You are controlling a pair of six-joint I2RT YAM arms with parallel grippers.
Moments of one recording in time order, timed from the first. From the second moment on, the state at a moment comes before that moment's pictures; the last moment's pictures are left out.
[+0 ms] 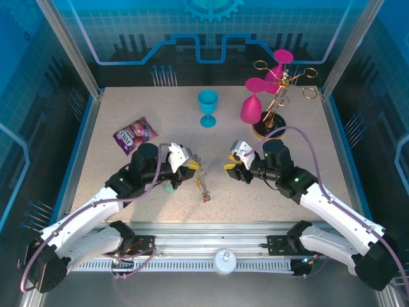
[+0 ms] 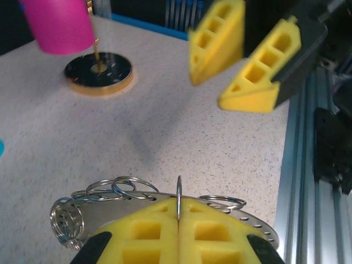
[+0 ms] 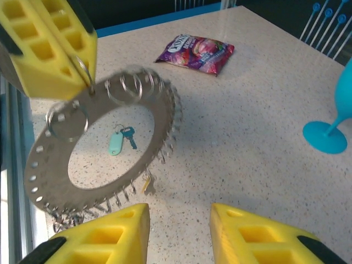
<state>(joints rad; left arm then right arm) -0.59 0.94 0.69 -0.17 0.48 0.08 0.61 0.96 0.72 -0.24 -0.38 -0.21</state>
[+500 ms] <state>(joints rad) -0.52 0.88 0.69 -0.30 0.48 -0.11 0.61 0.98 0.70 -0.22 -0.36 -0.15</state>
